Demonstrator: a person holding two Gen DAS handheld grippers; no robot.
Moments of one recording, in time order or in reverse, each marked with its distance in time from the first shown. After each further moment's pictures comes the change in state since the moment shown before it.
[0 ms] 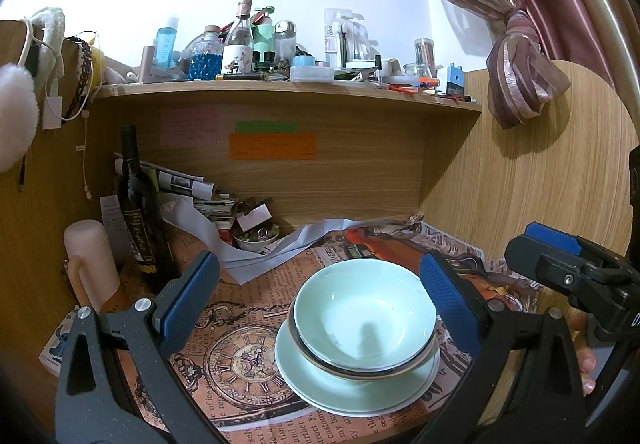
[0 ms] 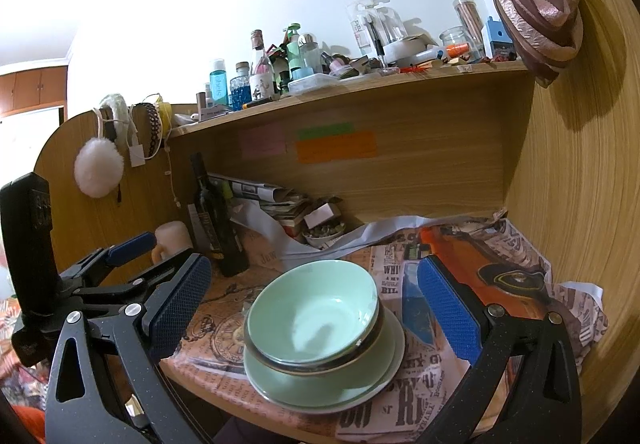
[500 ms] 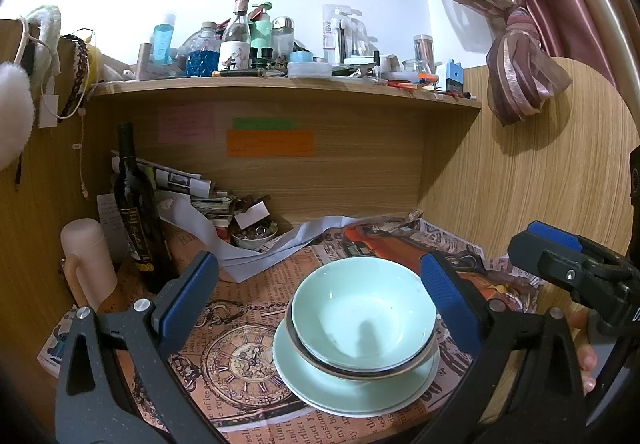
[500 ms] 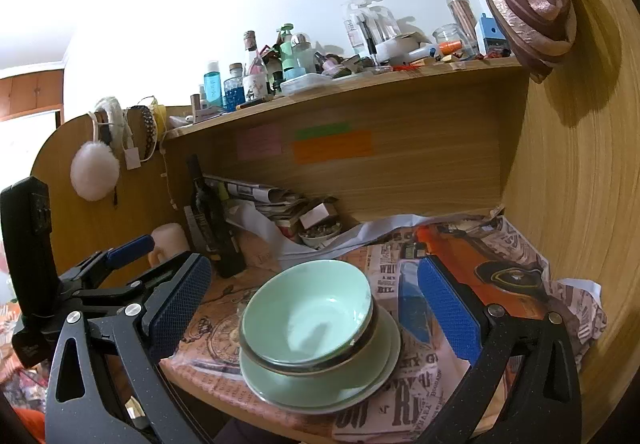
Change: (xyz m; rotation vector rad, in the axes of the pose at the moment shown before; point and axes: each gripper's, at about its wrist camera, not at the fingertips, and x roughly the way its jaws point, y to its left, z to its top) left arm 0.006 0.001 0.000 0.002 0.010 -0.009; right arm 0.001 -0.006 0.000 0.019 0.001 -0.009
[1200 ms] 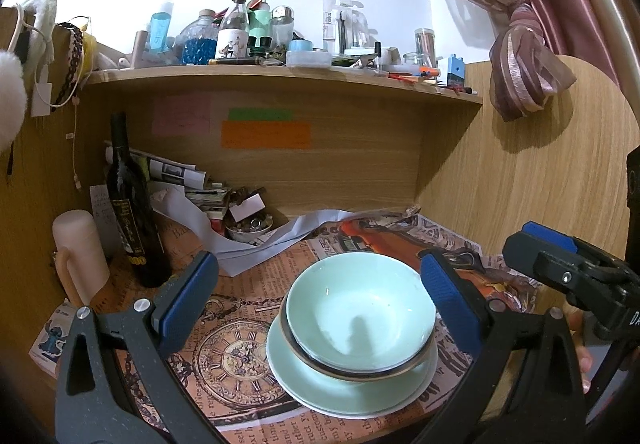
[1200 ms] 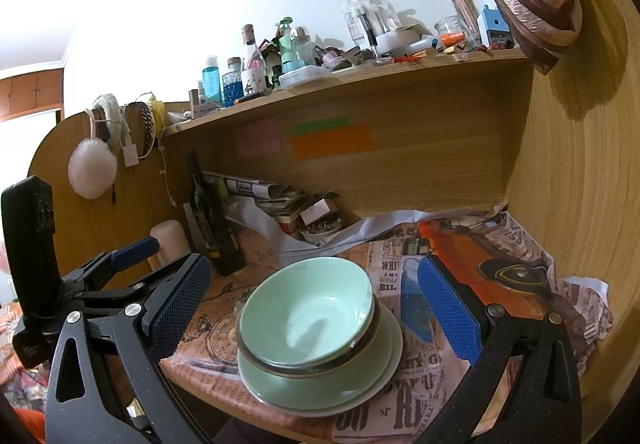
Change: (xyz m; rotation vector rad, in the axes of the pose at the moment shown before) left arm 0.010 0.006 -0.002 -0.010 0.024 -0.030; right arm 0.009 -0.004 -0.001 0.000 0.016 0.011
